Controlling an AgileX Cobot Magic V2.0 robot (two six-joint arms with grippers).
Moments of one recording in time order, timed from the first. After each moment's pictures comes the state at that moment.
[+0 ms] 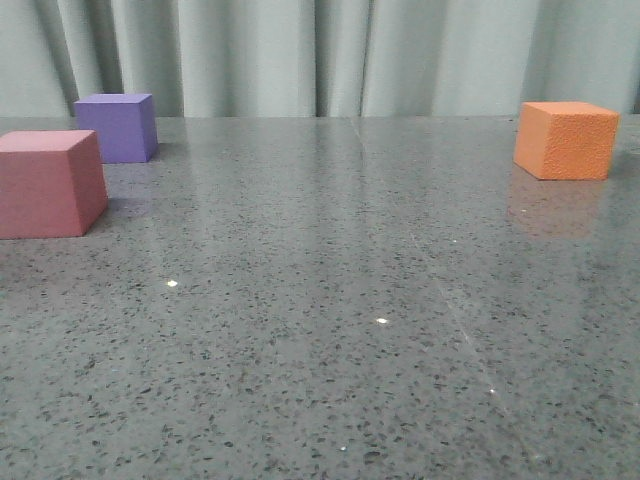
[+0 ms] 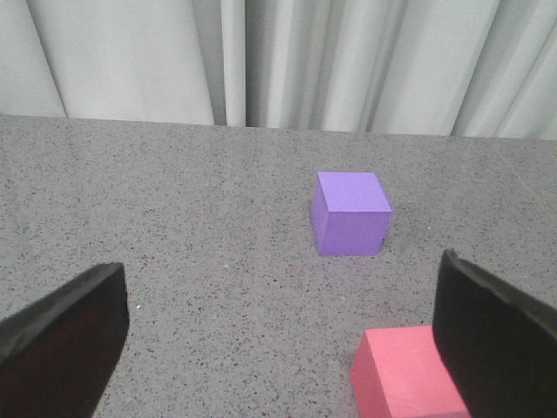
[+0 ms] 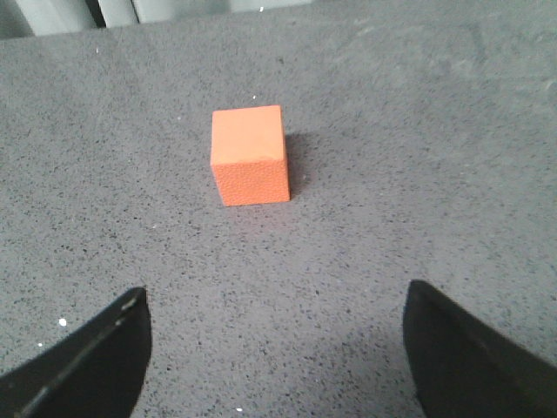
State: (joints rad) left arm 0.07 0.71 -0.80 -0.27 0.48 0.14; right arm 0.00 0.84 -0.96 0.09 0.77 0.11
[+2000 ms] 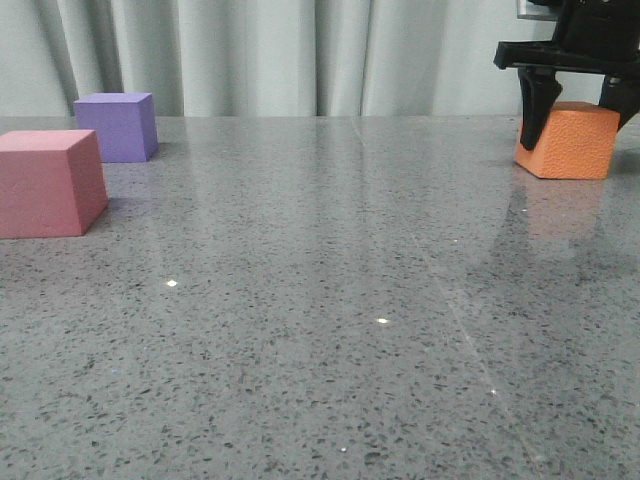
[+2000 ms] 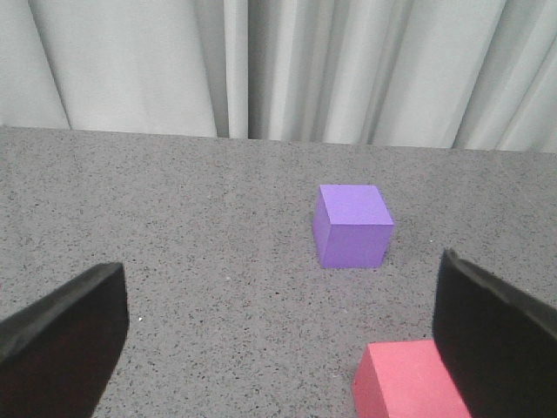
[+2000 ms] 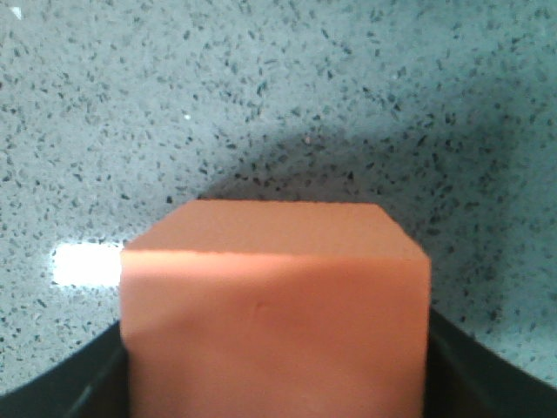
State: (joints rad) left arm 0.07 0.71 -0.80 -0.27 0.46 0.14; right arm 0.06 2.07 -1.92 0.09 1.22 0.11
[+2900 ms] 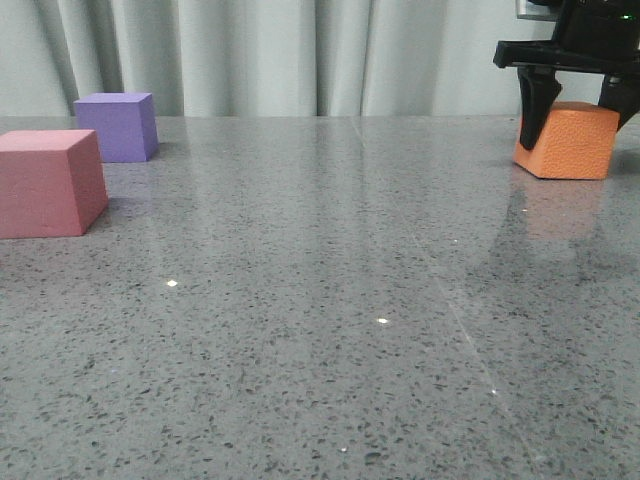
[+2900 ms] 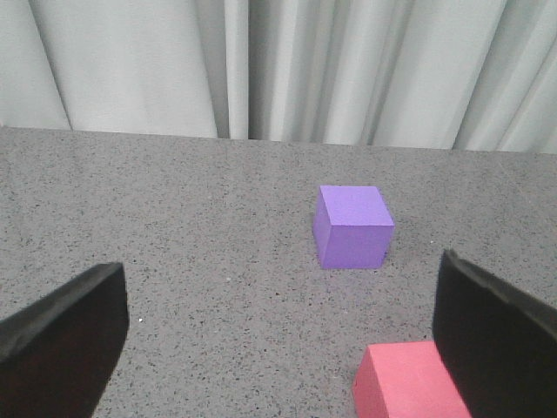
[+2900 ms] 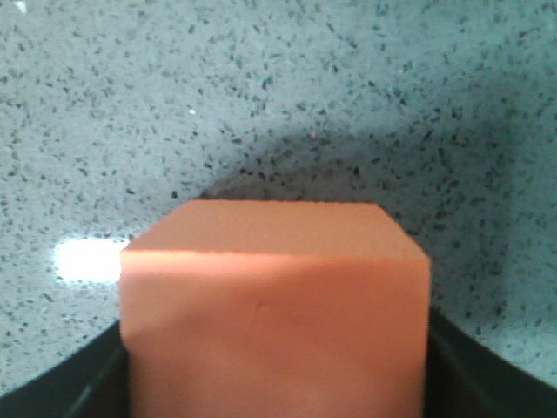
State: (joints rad) left arm 0.07 0.71 -0.80 -0.27 0.46 0.14; right arm 0.06 2.07 -1.93 0.09 1.23 0.11
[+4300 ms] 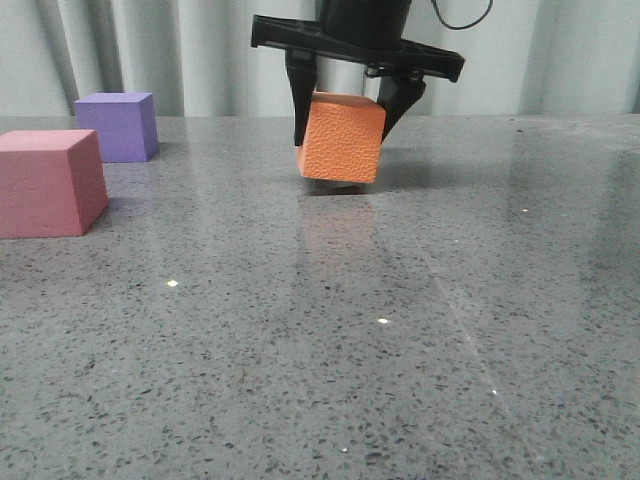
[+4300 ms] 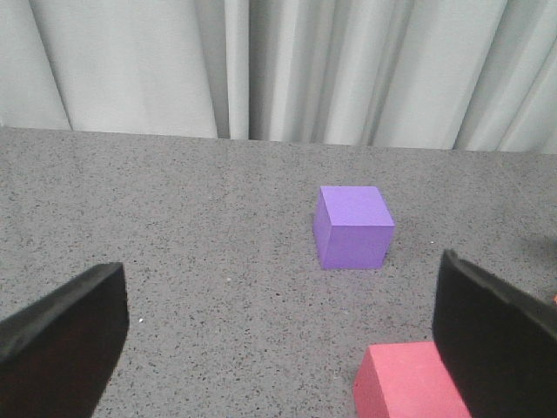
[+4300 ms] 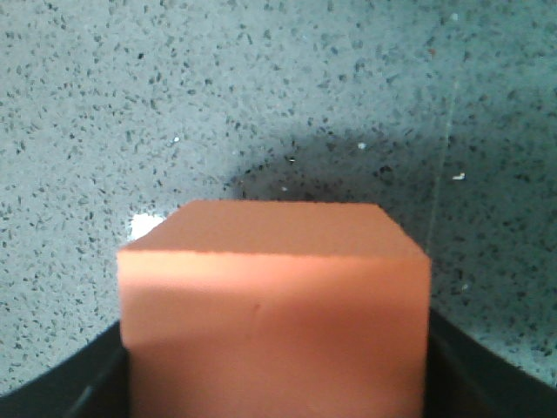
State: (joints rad) left arm 0.07 0.71 -0.80 -0.28 0.45 0.14; right arm 0.51 2.13 -2.08 0.10 1.24 0.44
